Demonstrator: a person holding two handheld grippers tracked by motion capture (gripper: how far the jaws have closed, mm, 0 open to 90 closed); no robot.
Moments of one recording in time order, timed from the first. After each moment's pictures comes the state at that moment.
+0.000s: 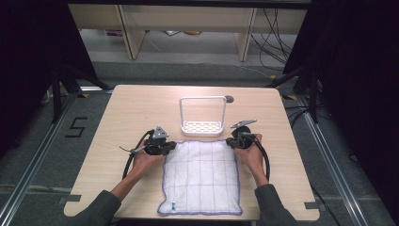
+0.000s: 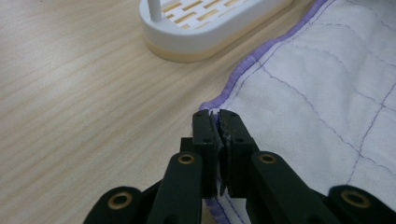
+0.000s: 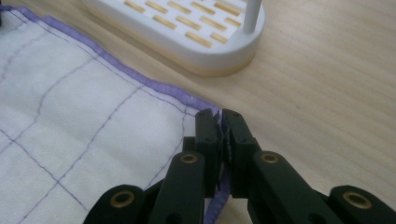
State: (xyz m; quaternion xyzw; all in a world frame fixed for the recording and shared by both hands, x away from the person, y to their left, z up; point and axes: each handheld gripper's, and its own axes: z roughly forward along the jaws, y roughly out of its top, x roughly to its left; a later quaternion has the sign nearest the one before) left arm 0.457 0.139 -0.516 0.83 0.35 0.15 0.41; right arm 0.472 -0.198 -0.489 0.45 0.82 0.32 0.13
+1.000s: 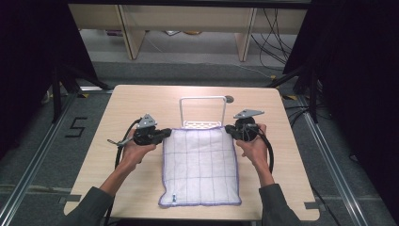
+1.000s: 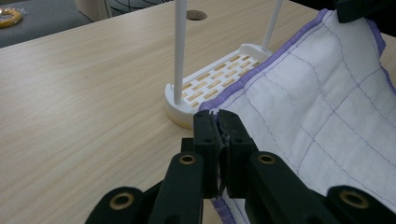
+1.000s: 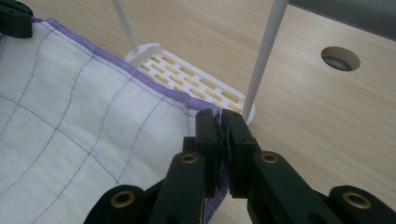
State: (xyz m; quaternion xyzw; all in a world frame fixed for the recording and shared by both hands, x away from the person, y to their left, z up) left arm 0.458 0.159 -0.465 0.79 0.35 0.16 0.49; right arm 0.463 -0.194 -0.433 0.41 0.81 0.39 0.18
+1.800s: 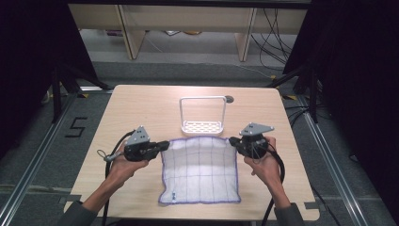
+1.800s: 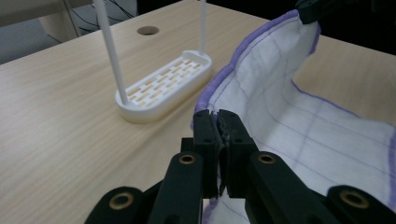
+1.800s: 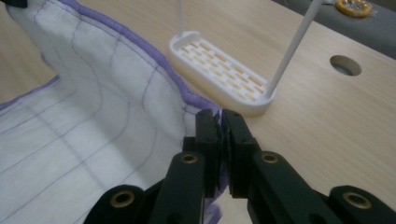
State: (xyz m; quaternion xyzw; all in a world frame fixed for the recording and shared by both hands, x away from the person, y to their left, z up) left arm 0.383 0.171 -0.446 0.80 0.27 0.14 0.51; right arm 0.393 -0.209 -0.417 0.34 0.83 0.39 0.20
